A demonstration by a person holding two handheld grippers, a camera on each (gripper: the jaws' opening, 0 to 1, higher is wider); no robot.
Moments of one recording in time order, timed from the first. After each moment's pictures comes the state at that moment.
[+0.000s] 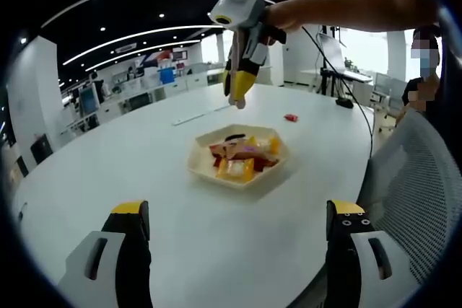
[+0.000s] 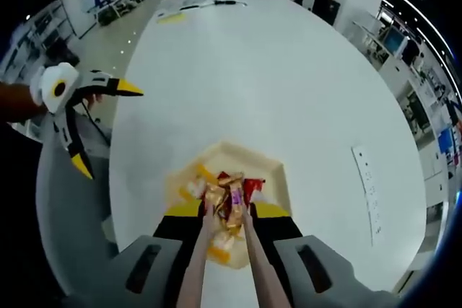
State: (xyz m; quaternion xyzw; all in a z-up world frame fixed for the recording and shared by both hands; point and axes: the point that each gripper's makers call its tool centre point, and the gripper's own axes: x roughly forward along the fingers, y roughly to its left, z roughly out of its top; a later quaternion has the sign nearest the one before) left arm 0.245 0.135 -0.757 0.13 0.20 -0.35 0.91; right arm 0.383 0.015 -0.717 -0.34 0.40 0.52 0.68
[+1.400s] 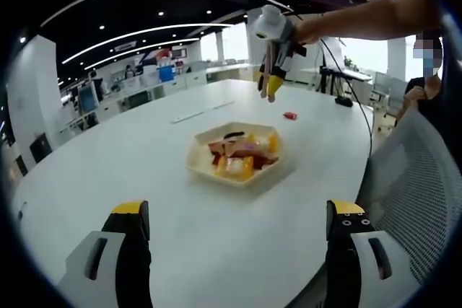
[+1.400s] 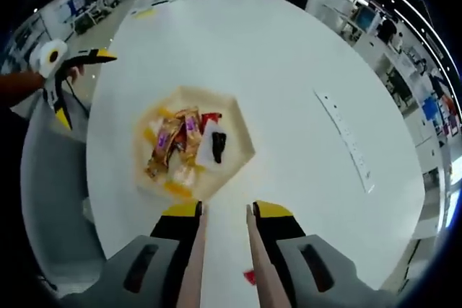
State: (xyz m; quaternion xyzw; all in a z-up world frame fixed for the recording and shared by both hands) left arm 0.245 0.135 -0.760 0.13 0.21 -0.35 0.91; right arm 0.402 -0.119 -0.744 -0.32 0.42 0.45 0.72
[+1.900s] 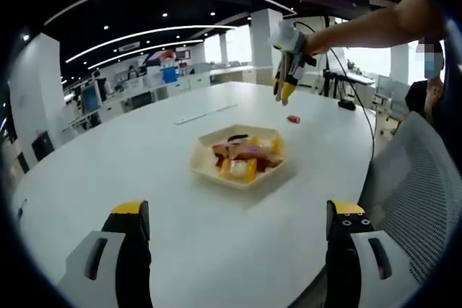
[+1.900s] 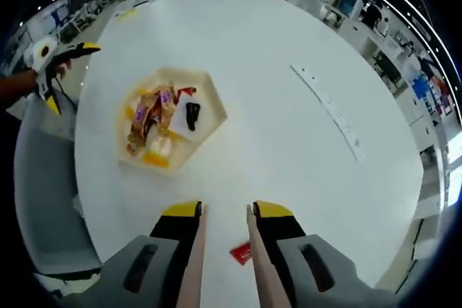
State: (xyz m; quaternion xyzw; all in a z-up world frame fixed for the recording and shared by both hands) left arm 0.246 0.137 -0.756 0.12 0.20 -0.34 0.91; right arm 0.411 -0.177 -0.756 -0.31 0.44 0.41 0.74
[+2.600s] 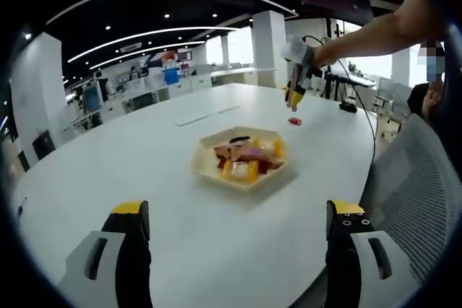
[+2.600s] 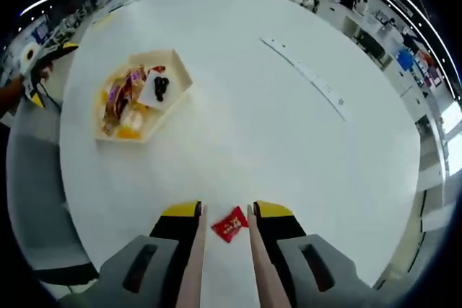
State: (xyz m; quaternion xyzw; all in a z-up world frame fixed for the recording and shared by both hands) left arm 0.248 0.139 -0.754 0.11 0.20 -0.34 0.91; right arm 0.412 -0.227 -0.787 -0.28 0.46 0.37 0.76
